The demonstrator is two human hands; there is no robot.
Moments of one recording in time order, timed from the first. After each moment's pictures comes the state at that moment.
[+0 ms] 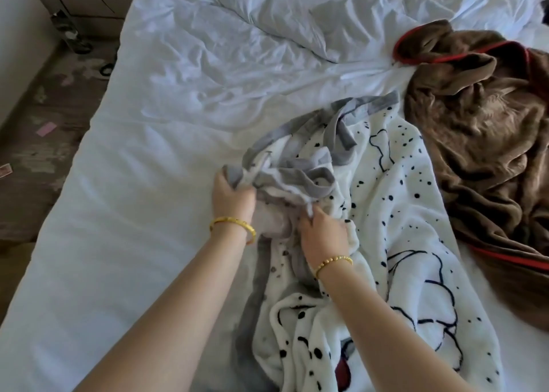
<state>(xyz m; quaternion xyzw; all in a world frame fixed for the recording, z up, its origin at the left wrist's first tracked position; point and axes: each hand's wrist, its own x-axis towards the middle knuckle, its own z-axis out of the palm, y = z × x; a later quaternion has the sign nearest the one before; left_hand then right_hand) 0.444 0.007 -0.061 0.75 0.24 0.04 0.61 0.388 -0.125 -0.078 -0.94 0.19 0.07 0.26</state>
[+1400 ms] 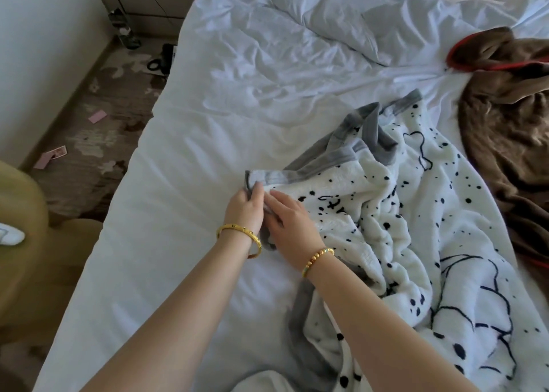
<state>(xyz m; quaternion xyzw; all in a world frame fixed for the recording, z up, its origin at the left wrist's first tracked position) 0.411 0.086 -0.048 0.81 0.23 -0.09 0.52 0.386 -0.011 -0.069 -0.90 -0.10 0.08 0.41</state>
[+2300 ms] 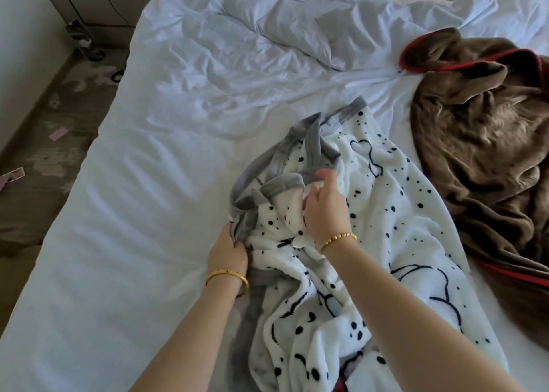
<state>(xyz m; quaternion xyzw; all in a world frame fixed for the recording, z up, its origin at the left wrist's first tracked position) 0.397 0.020 -0.111 0.87 0.23 -0.11 0.42 0.435 -0.135 -0.070 -0.89 0.17 -0.01 0.42</state>
